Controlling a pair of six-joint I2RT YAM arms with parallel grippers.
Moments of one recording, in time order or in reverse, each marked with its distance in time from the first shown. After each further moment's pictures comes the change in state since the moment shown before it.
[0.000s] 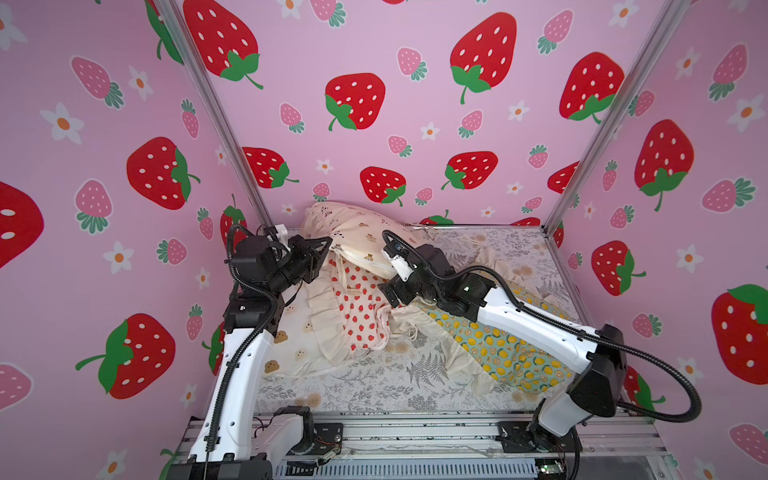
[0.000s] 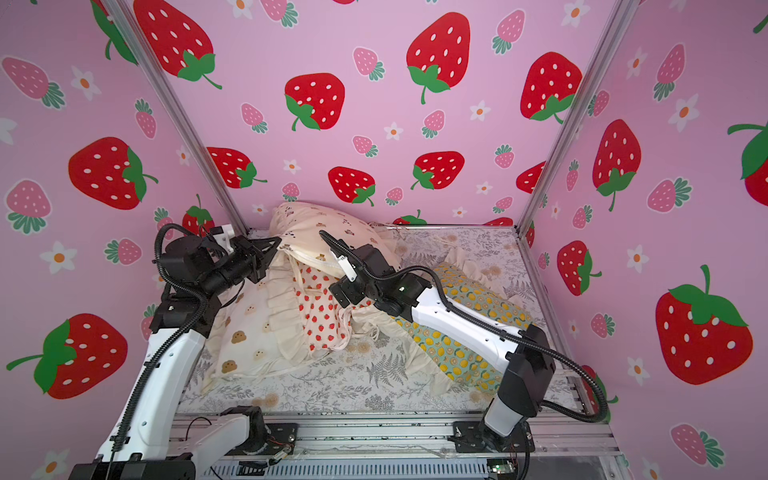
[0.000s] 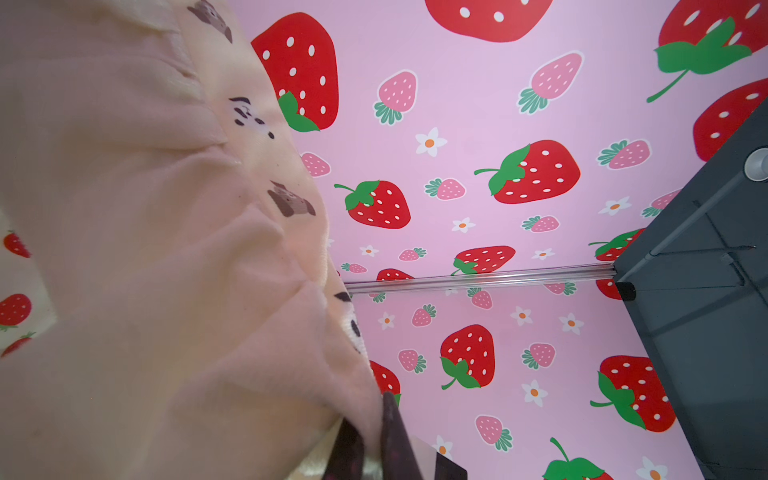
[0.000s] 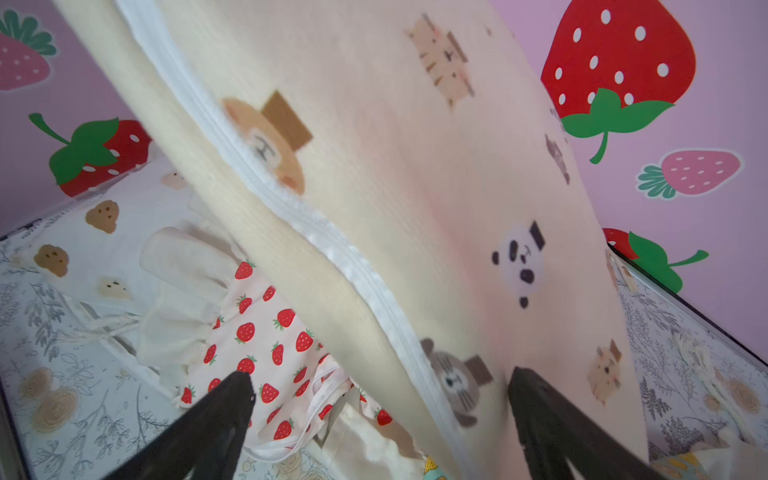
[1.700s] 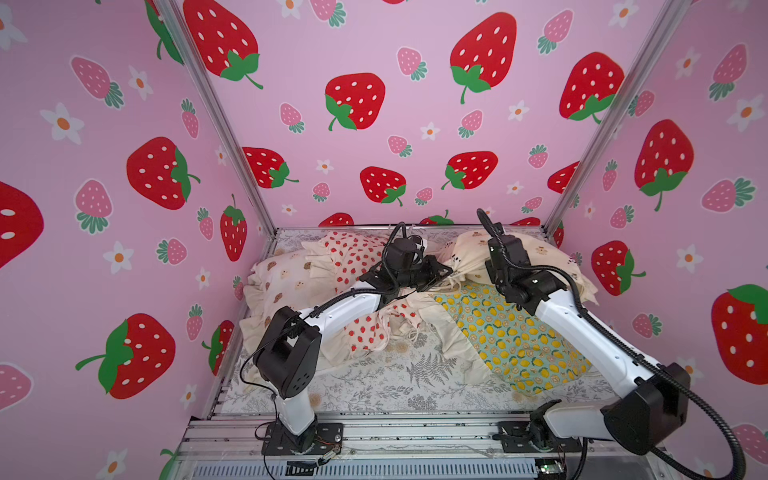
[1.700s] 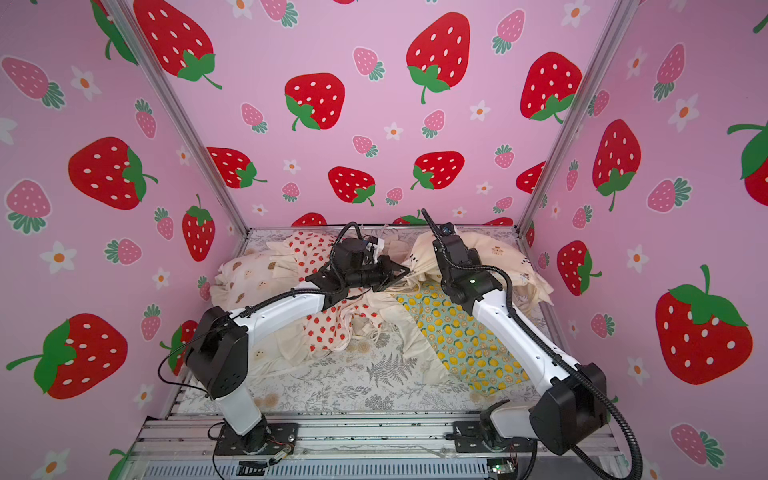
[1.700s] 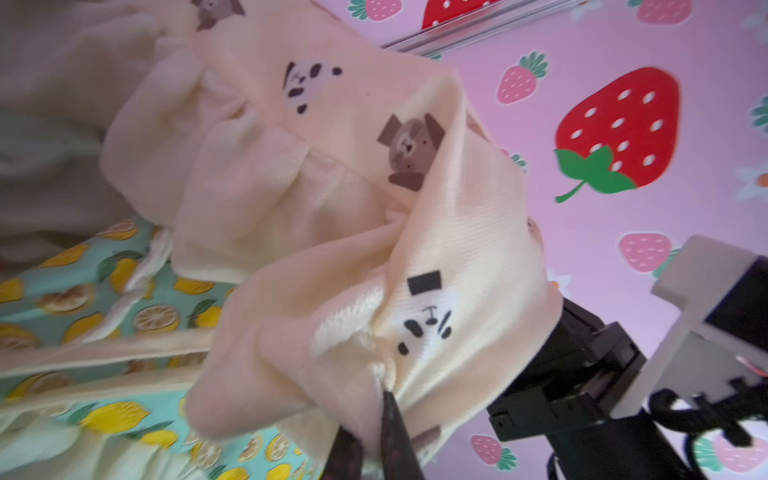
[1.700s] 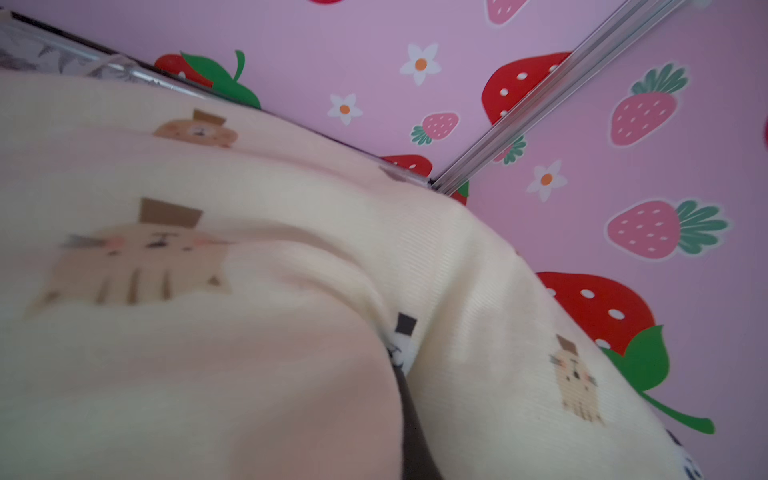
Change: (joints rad) left arm -0.694 0.715 0.174 0.289 -0.121 0.164; right arm -0.479 -0.313 -0.334 -0.129 0.544 -0.029
